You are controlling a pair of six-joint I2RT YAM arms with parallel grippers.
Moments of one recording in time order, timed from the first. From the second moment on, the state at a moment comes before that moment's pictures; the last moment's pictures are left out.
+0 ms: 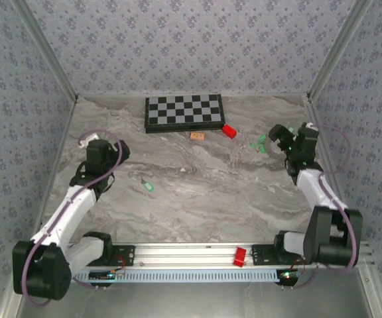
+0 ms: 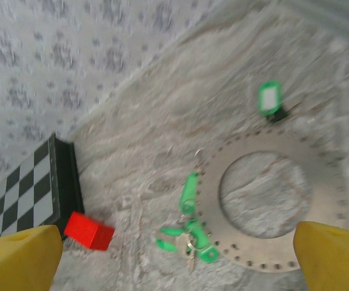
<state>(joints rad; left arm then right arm) -0.20 1.01 0.64 -0.22 -0.25 -0.63 -0.13 1.29 0.72 0.08 -0.08 0.58</state>
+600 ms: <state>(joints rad) -0.51 1.16 0.52 0.10 -0.25 -0.50 -0.01 1.90 1.29 -0.22 -0.17 0.56</state>
